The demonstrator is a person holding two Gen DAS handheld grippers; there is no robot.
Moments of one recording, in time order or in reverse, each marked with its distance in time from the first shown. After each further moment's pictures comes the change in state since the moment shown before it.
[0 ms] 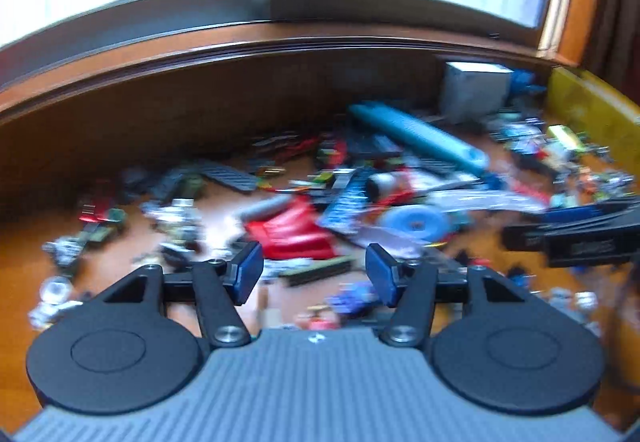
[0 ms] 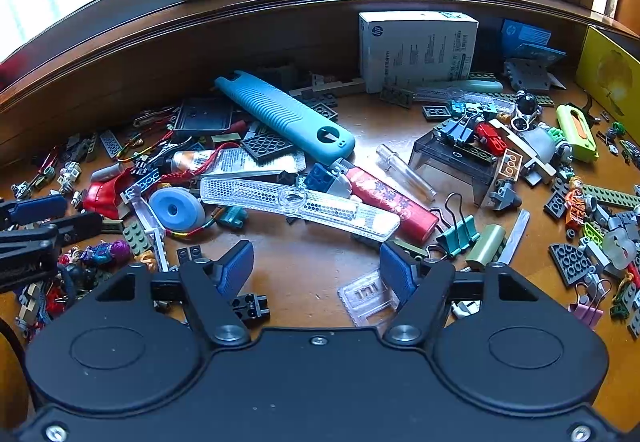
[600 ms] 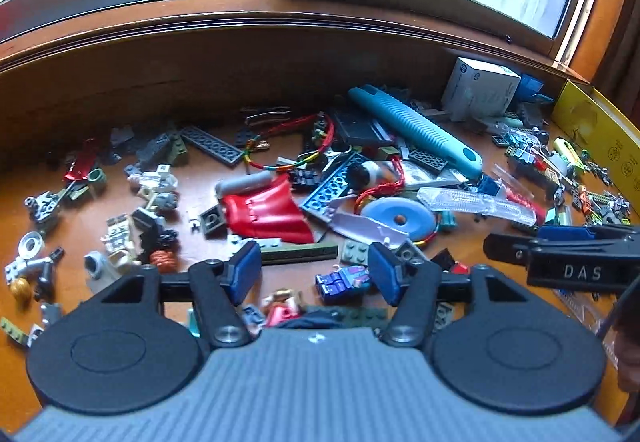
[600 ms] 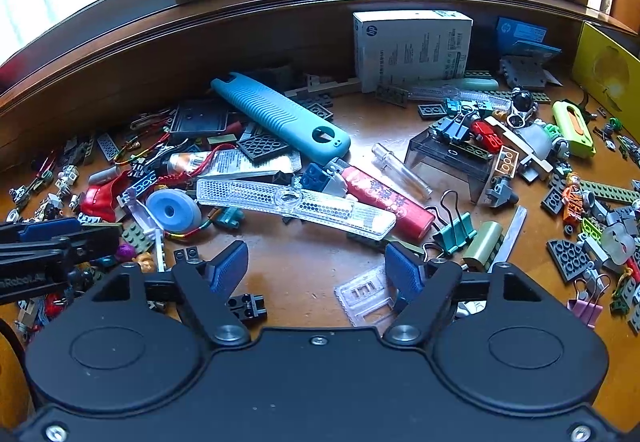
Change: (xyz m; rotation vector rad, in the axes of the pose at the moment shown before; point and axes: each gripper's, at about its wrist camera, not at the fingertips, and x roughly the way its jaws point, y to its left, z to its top) left arm 0.009 -0.009 -0.001 -0.115 0.056 0.035; right arm 0.000 -0.002 -0.001 0.016 -0.006 -0.005
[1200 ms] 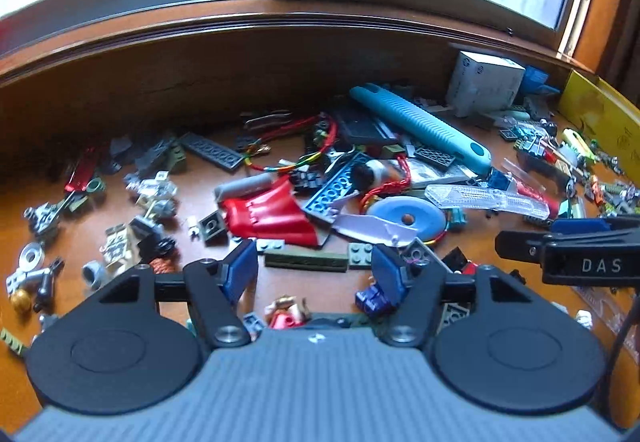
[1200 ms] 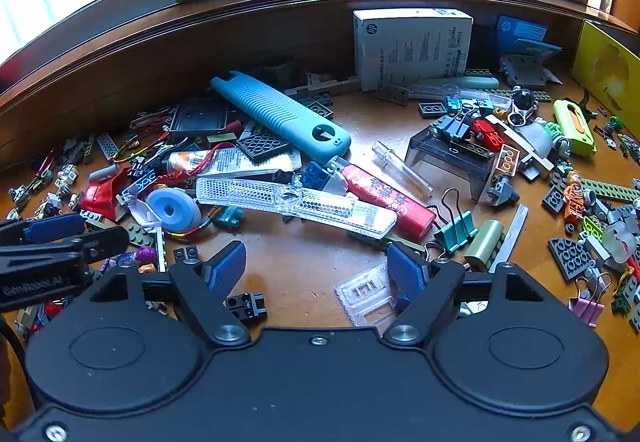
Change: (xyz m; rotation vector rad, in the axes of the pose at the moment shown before) left arm 0.008 -0.006 -0.004 0.055 -0.027 0.035; right arm 0.001 0.000 -0.001 0.002 0.002 -0.001
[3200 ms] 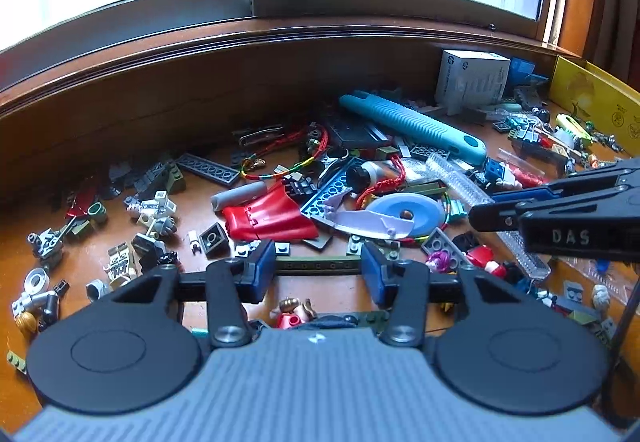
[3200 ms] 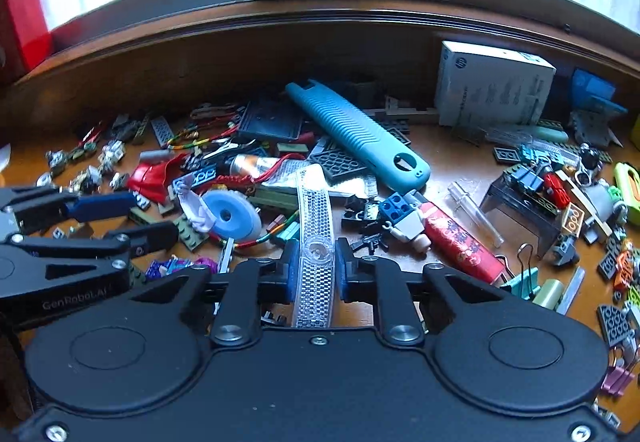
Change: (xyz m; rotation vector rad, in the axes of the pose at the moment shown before) left arm -0.003 0.003 -0.010 0.091 -0.069 -0.008; right arm 0.012 0.026 0.003 -0.164 -0.061 0.120
